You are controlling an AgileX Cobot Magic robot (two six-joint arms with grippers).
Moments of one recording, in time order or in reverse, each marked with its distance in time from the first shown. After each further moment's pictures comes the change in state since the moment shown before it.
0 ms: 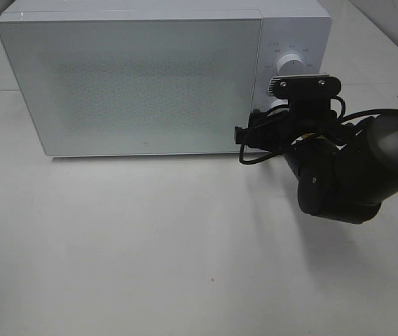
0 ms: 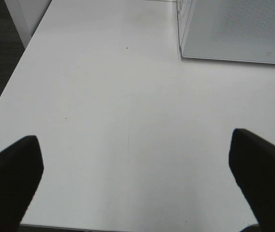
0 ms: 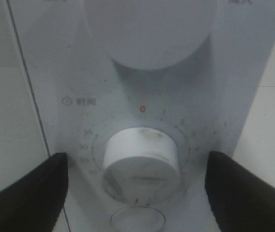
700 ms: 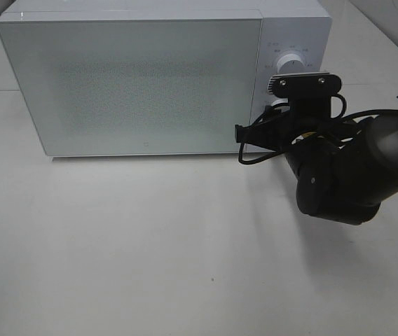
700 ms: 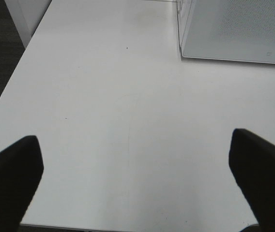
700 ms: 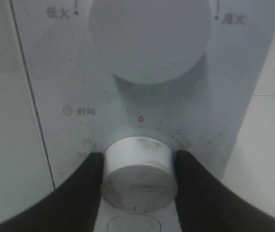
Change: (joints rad) left arm 0.000 0.000 0.000 0.000 0.000 0.000; right arm 0.001 0.000 -0.001 0.016 -0.031 -0.029
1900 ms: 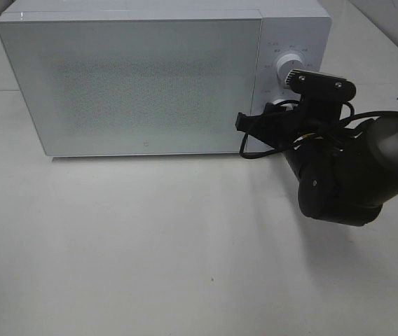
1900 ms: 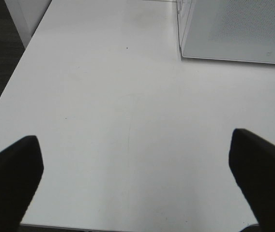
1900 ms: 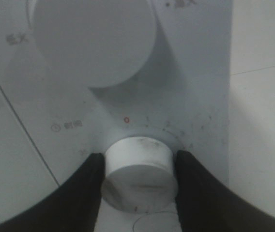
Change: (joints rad) left arm 0.000 0.000 0.000 0.000 0.000 0.000; right arm -0.001 0.002 0.006 -0.033 -0.015 0.287
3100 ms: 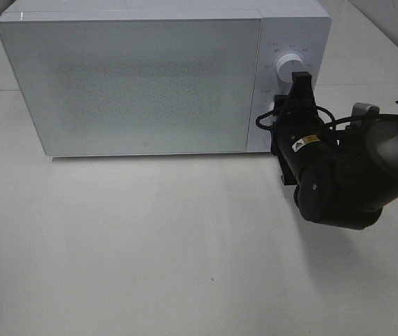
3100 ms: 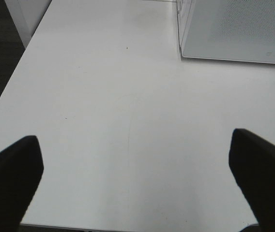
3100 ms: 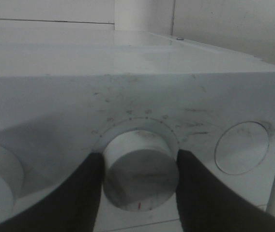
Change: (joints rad) left arm 0.000 0.000 0.000 0.000 0.000 0.000; right arm 0.001 0.006 0.008 0.000 -0.029 1.314
